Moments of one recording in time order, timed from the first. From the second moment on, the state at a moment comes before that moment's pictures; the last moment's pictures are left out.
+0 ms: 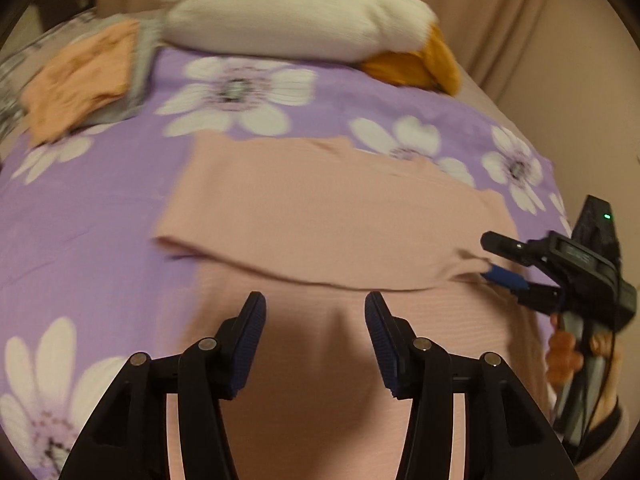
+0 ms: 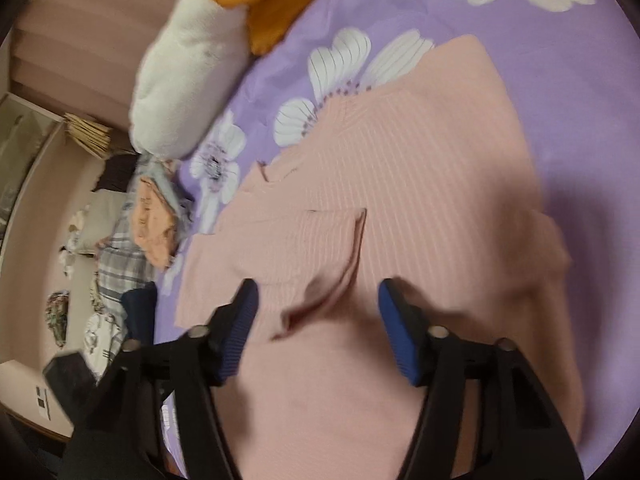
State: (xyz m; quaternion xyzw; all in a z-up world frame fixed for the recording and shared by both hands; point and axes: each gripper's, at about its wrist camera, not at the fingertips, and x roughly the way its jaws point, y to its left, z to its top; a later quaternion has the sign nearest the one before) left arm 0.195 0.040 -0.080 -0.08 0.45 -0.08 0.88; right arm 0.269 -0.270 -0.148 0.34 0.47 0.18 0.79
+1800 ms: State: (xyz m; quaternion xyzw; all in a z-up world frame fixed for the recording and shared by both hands) left arm 0.259 0.056 -0.117 -0.04 0.47 -0.05 0.88; right arm 0.250 -0.279 -0.129 0.11 0.46 0.12 0.87
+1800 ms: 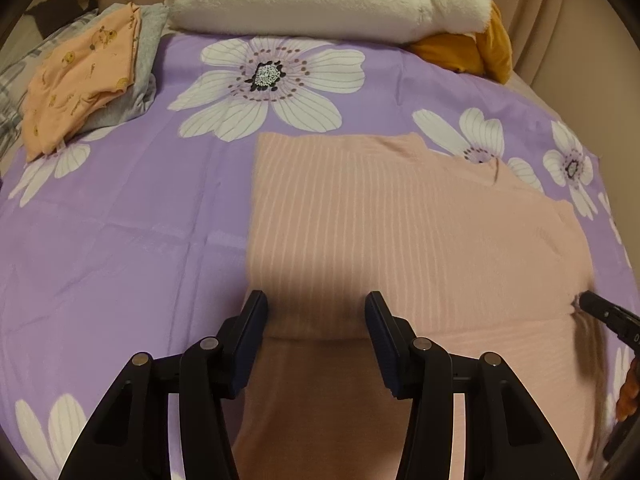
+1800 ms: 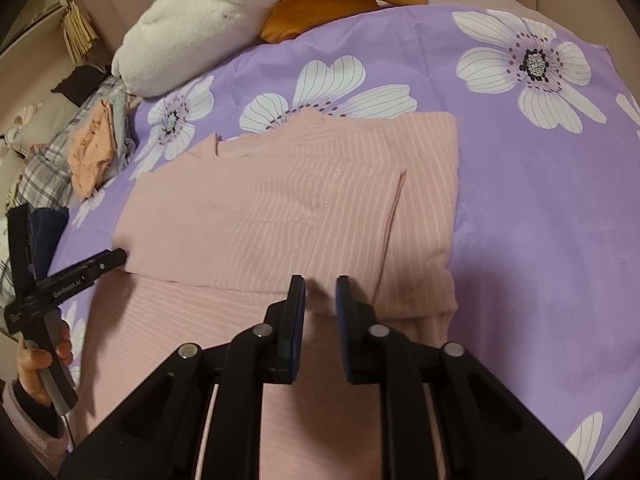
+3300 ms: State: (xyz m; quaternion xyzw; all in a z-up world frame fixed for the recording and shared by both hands) left arm 0.034 0.123 -0.125 -0.21 0.51 -0.15 0.82; right arm 0.003 -0.355 -0.161 0.30 0.49 0.15 0.80
